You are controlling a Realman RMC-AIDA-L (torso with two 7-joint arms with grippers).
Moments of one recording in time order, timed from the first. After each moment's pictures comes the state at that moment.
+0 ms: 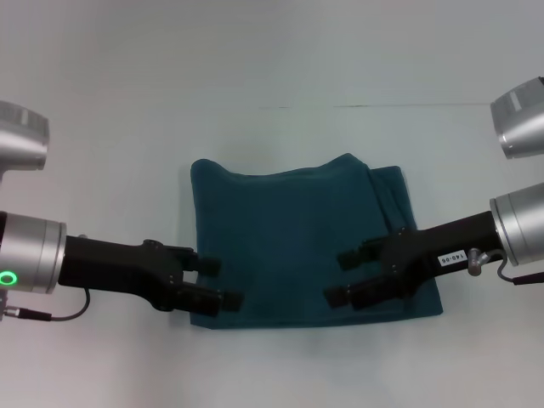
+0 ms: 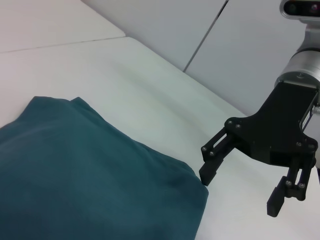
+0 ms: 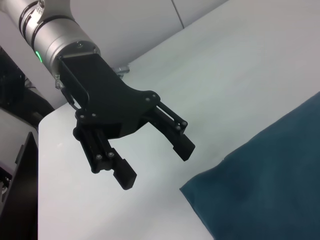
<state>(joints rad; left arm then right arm) -0.58 -2.08 0.78 0.83 2.17 1.69 -1.82 0.73 2.09 -0.79 -0.73 -2.27 -1.63 1.81</state>
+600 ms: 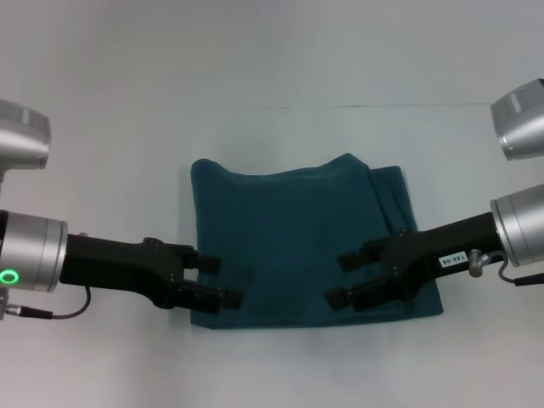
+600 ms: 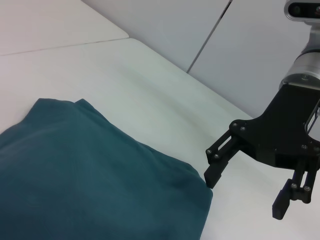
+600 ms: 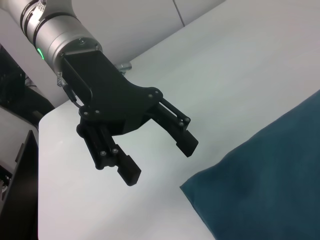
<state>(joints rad) -0.58 -2.08 0.78 0.84 2.17 1.68 -1.82 0.73 2.09 -0.80 -0.73 -2.27 -1.63 1.80</state>
